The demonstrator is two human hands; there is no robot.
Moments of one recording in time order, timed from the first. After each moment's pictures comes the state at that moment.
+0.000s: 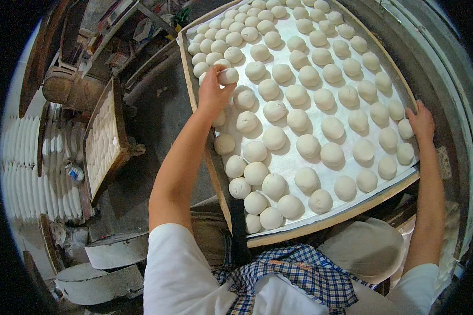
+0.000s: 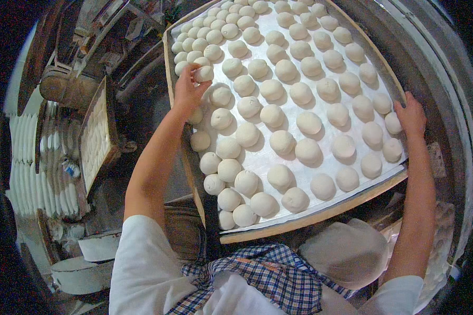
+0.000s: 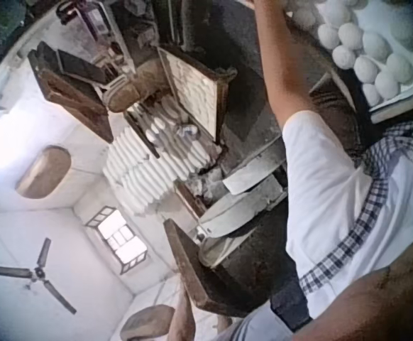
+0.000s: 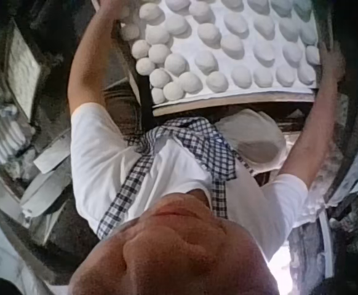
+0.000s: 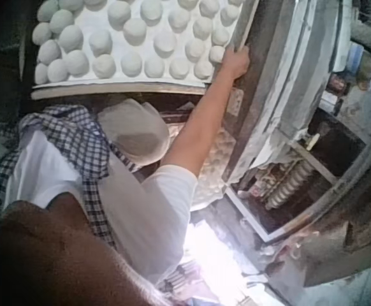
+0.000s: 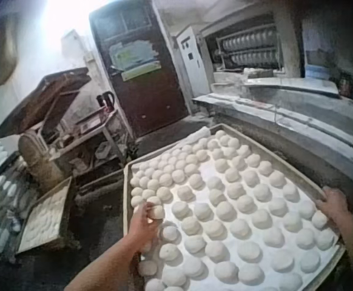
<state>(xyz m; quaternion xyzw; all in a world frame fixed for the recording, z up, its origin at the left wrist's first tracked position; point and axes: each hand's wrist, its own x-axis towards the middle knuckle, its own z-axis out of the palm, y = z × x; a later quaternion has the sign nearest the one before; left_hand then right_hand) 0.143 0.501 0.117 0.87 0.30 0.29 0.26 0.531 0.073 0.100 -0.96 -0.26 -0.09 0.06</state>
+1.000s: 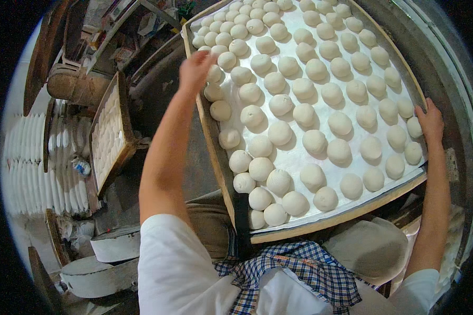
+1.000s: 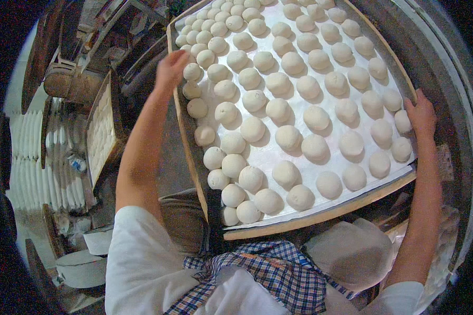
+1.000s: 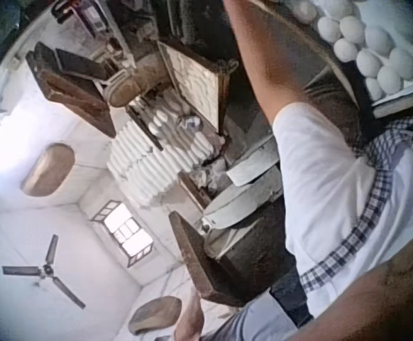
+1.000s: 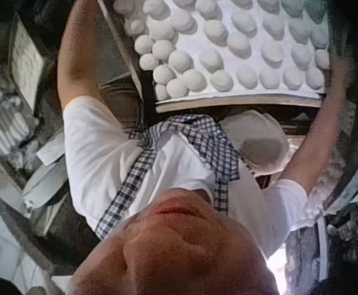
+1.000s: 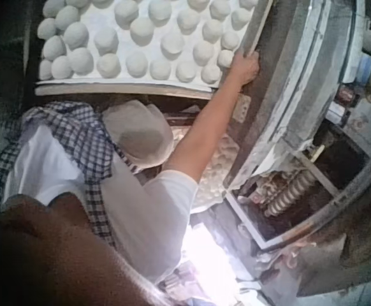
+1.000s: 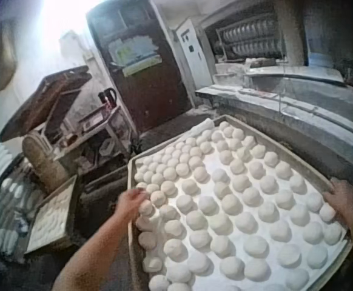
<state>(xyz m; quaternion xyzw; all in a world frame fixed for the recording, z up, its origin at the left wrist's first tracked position) 0.133 0.559 0.140 0.81 0.35 0.30 0.36 0.524 0.074 0.105 -0.96 -0.26 -0.07 0.07</state>
